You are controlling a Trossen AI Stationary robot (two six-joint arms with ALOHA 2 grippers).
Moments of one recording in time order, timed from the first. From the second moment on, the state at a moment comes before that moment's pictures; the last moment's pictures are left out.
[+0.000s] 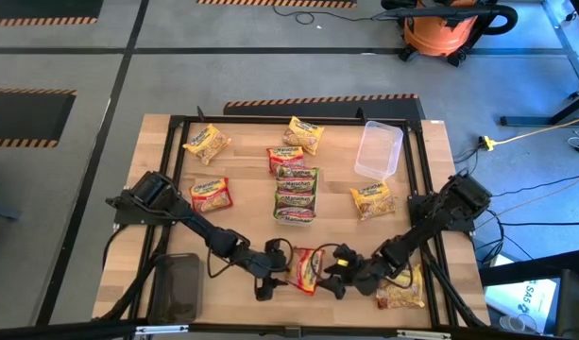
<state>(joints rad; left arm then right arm) -0.50 1.95 0.96 0.37 -0.16 -0.45 0.70 1.81 0.73 0.41 0.44 1.40</state>
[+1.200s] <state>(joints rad) -0.48 1.95 0.96 0.44 -0.16 -0.42 0.59 1.91 0.73 0.63 0.49 1.29</state>
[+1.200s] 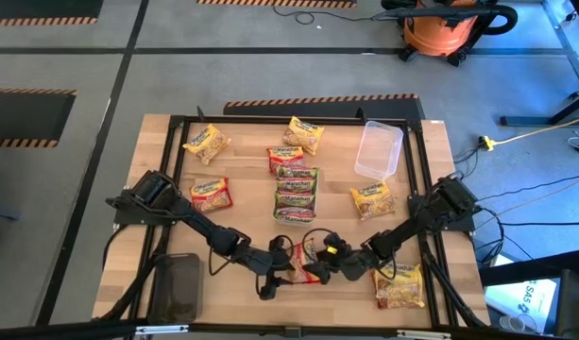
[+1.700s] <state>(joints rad) -0.48 1.79 0.96 0.16 -0.16 -0.52 0.59 1.91 0.73 0.63 0.43 1.28</state>
